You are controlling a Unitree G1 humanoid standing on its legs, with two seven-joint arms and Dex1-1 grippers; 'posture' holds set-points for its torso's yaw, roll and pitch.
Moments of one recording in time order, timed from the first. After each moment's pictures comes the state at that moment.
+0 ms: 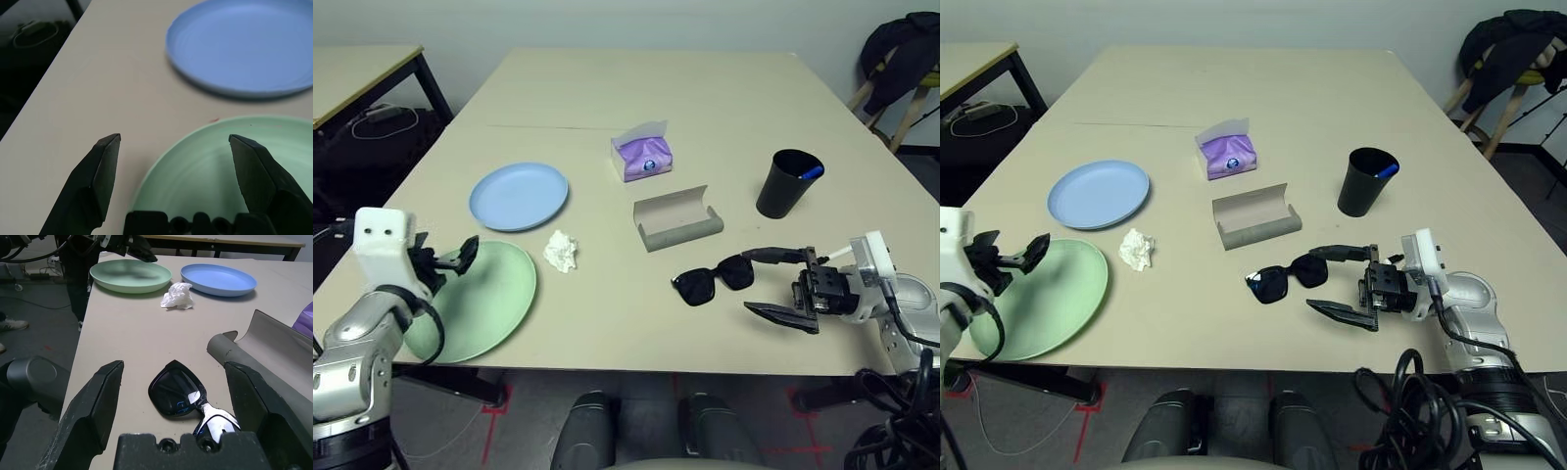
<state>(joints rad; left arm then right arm) 0.05 0.61 0.50 -0.18 -0.28 0.62 -0.33 -0.19 -0.57 -0.09 0.25 0.49 -0.20 1.51</state>
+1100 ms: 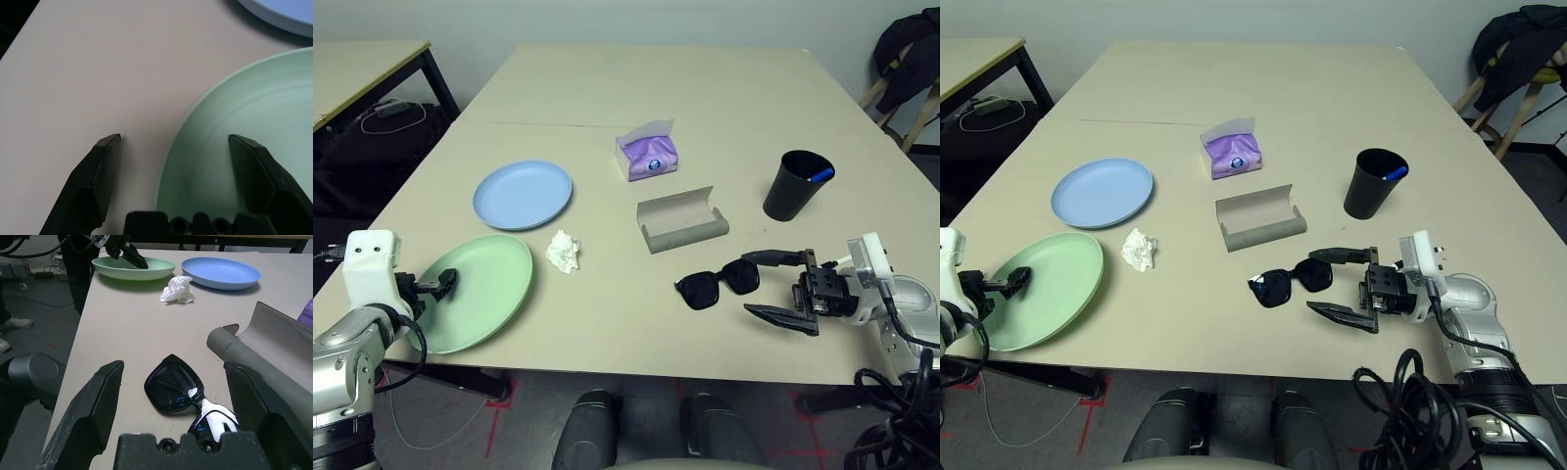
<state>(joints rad) 0.01 0.65 0.52 -0.08 -0.31 0.83 -0.35 -0.18 -0.57 -0.09 0.25 0.47 -0.20 1.50</state>
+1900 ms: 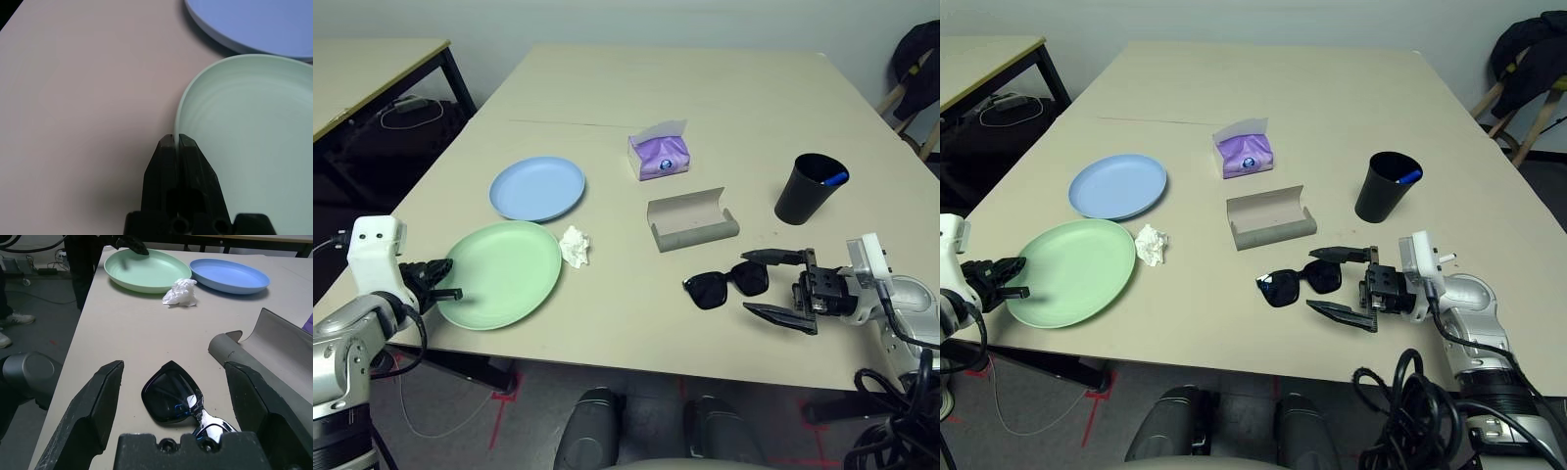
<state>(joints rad) -0.06 0.68 0.55 -0.14 -0.43 0.93 -0.45 -0.18 -0.57 -0.09 0.26 0.46 -0.22 1.49</state>
